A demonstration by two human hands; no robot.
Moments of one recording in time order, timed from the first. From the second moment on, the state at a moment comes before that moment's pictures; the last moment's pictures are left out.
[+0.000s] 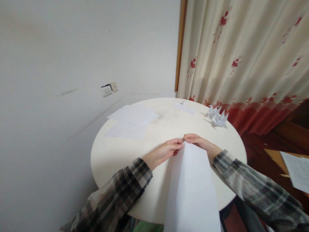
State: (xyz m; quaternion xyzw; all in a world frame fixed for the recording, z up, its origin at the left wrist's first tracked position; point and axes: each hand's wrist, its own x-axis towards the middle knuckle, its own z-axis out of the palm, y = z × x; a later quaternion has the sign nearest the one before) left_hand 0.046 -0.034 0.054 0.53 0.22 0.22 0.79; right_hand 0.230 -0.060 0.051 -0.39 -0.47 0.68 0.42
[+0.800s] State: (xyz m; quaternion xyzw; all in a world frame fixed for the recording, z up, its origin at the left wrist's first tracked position) left_hand 0.013 -0.004 0.033 0.37 0.41 0.53 0.64; right_hand 0.268 -0.052 0.032 -0.43 -0.44 0.60 0.50
